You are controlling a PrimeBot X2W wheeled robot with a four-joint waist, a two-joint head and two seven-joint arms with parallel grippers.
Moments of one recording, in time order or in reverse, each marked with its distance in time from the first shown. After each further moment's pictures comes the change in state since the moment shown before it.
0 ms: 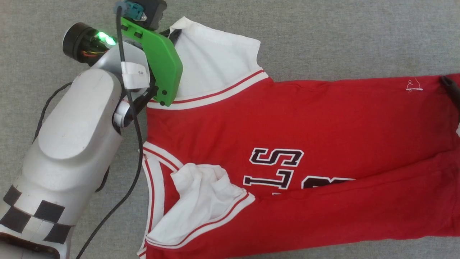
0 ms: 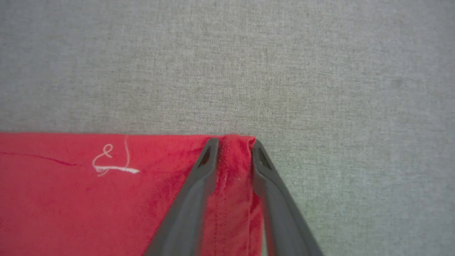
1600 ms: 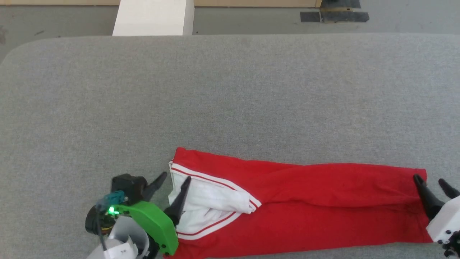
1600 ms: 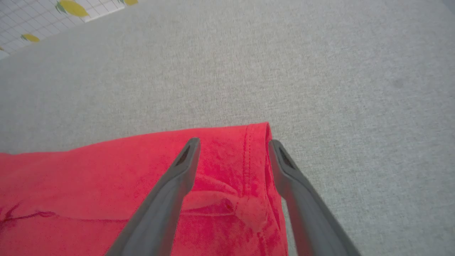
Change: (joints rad) left arm 0.798 0.050 0.059 -0.289 -0.137 0.139 -0.407; right arm 0.485 0.210 -0.109 -0.043 0.004 0.000 -0.335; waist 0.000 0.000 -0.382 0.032
